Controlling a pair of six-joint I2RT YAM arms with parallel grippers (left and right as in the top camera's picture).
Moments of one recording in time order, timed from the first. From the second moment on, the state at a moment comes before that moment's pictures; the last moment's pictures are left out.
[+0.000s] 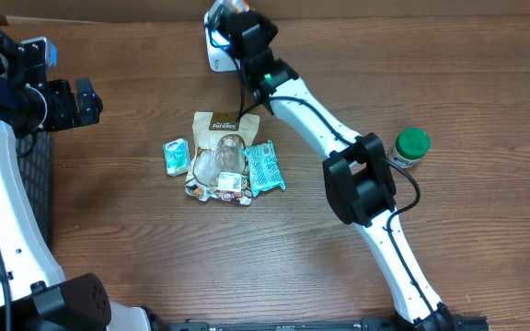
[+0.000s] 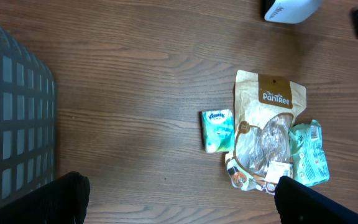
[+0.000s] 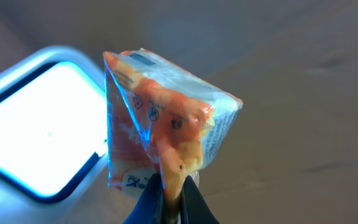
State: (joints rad) left arm 0.36 1.66 1.92 -1.38 0.25 0.13; right arm 0.56 2.64 2.35 -0.10 0.46 -0.72
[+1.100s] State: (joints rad) left arm 0.36 1.66 1.92 -1.38 0.25 0.13; right arm 0.60 2.64 2.35 -0.22 0.41 -0.78
